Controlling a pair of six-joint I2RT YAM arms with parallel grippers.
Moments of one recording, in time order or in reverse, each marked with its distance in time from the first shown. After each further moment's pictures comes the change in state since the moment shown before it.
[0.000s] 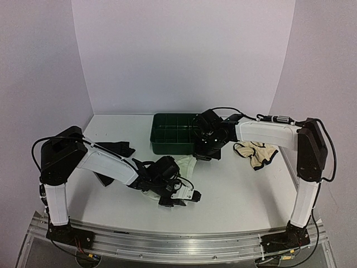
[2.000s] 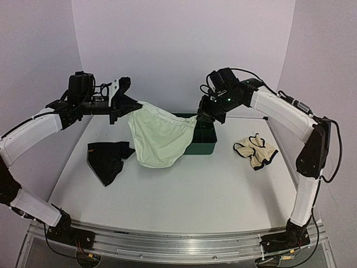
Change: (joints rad) left arm 0.649 -0.601 0.176 -0.129 0.509 -0.181; right arm -0.128 0.018 0.460 -0.183 -0.142 0.005
